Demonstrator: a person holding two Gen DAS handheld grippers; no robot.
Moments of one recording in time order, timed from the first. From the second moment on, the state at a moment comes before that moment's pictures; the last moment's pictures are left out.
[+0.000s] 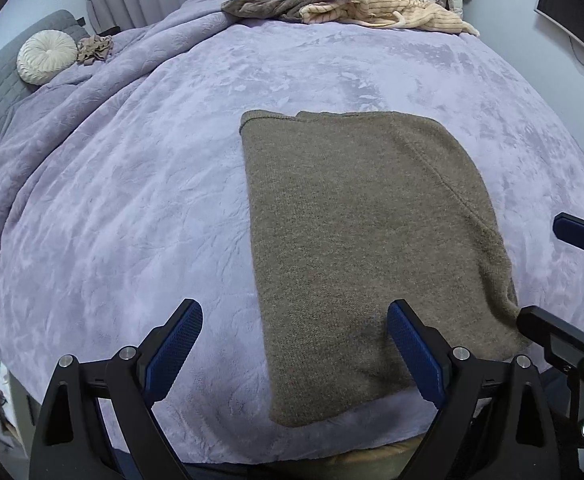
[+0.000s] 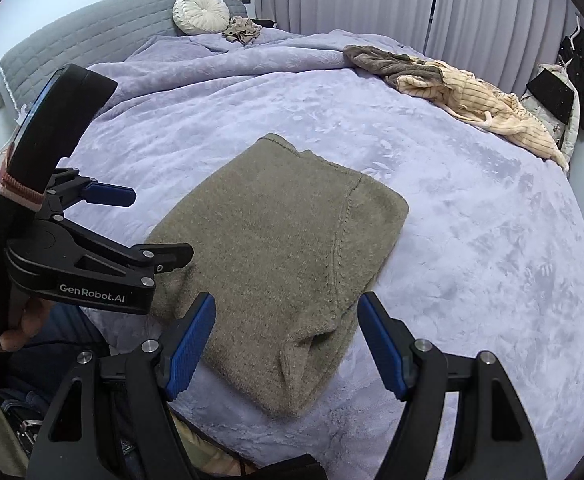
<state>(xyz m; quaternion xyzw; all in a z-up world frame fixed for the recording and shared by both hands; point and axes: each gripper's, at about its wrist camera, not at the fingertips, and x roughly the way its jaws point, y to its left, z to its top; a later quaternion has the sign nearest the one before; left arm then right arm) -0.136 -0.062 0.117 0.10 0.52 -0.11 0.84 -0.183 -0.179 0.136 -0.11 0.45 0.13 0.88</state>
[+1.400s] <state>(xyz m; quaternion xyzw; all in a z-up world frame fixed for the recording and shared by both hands) -0.103 -0.070 0.109 0.09 0.59 -0.10 0.80 -0.144 -0.175 0.126 -0.12 0.53 0.10 0.84</state>
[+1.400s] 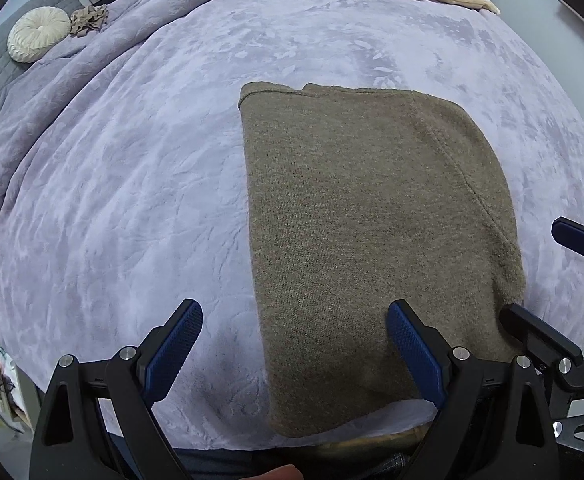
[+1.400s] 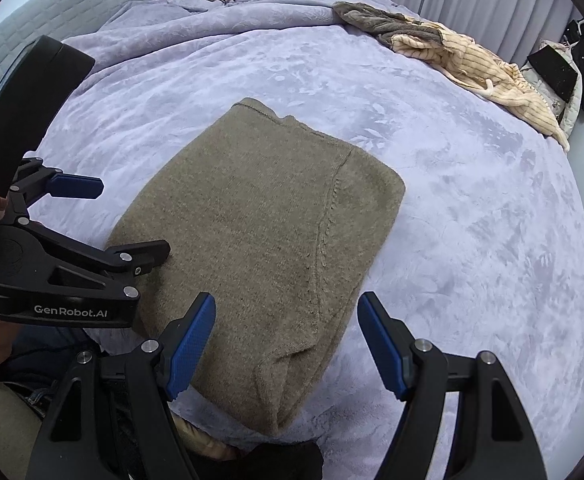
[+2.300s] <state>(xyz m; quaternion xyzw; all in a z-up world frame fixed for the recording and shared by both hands) -0.099 -0.050 0.108 0.06 0.59 -0.13 0.80 -0.136 -0.154 0.134 -0.15 0.54 0.08 0.83</state>
